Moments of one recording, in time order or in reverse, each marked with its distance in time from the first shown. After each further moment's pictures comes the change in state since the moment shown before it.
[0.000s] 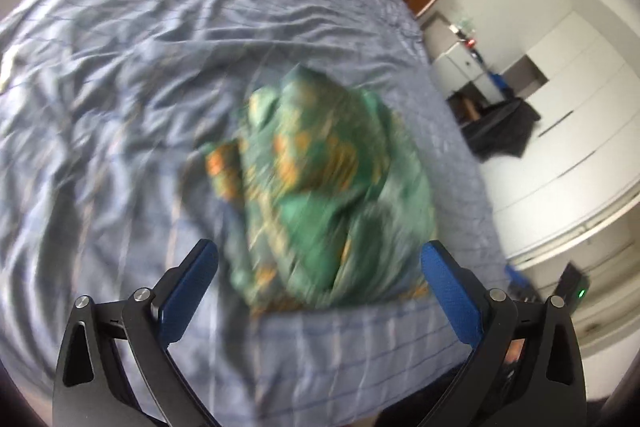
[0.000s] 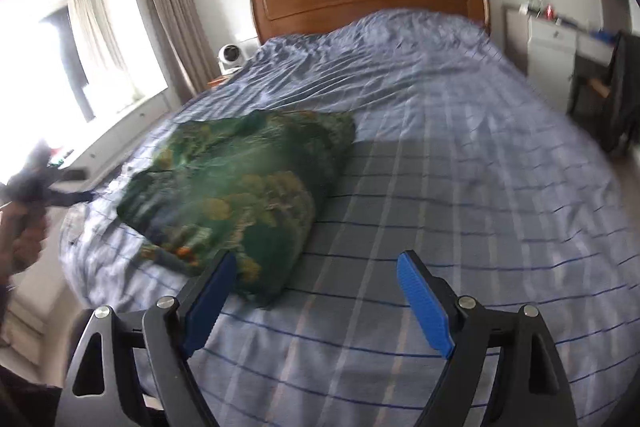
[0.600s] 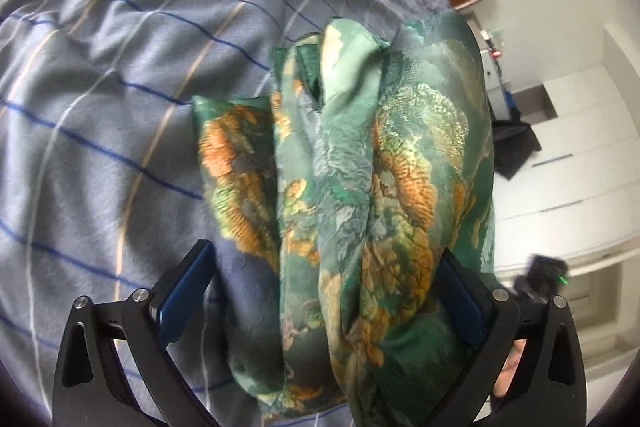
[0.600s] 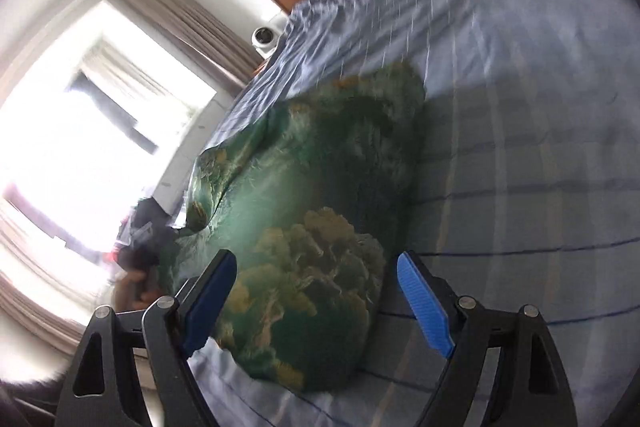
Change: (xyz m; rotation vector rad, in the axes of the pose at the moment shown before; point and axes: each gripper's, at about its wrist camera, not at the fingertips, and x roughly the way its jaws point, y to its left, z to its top) left arm 0.135 0.077 0.010 -0.221 0.143 -0.102; right arm 0.153 -0.037 0.043 0.305 0.184 0.402
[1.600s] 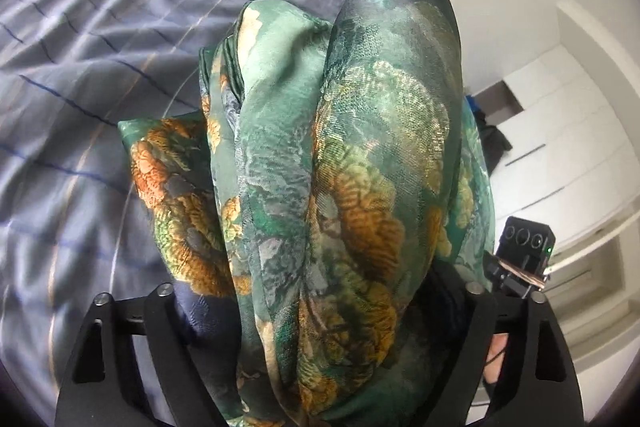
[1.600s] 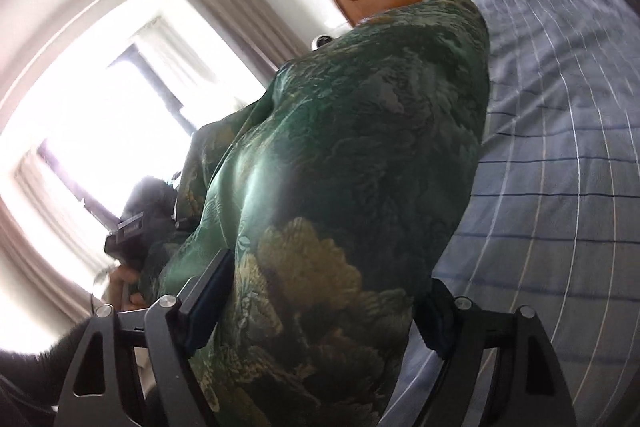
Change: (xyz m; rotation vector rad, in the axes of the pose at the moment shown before) left arm 0.043 -0.096 0.098 0.131 -0.104 -0.083; right arm 0.057 0.030 0.116 -0.224 -0.037 0.102
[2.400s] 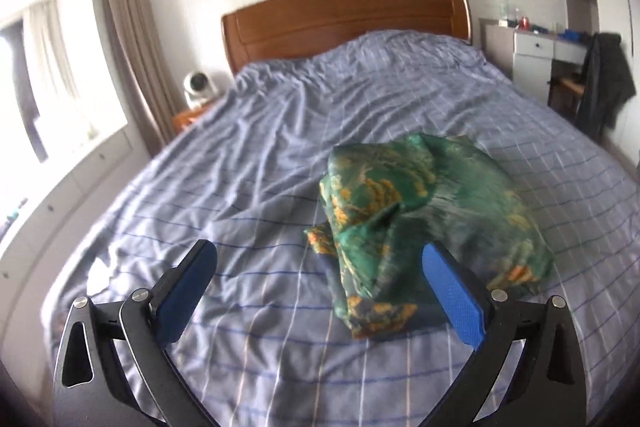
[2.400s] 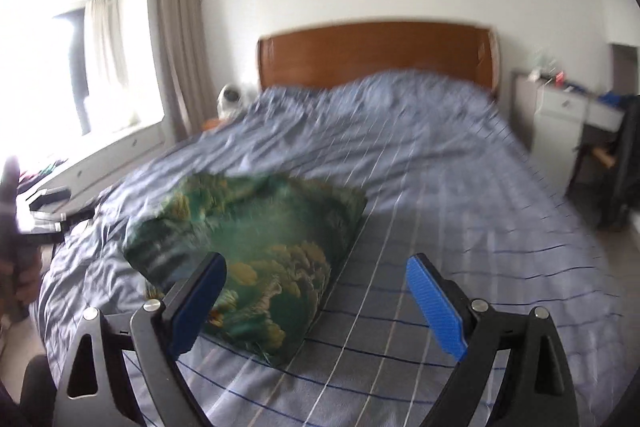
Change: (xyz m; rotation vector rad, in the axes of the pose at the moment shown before) left arm -0.089 -0.153 -0.141 0.569 -0.450 0.827; right arm -0.171 0.093 -0.083 -0.290 -0.305 -0.597
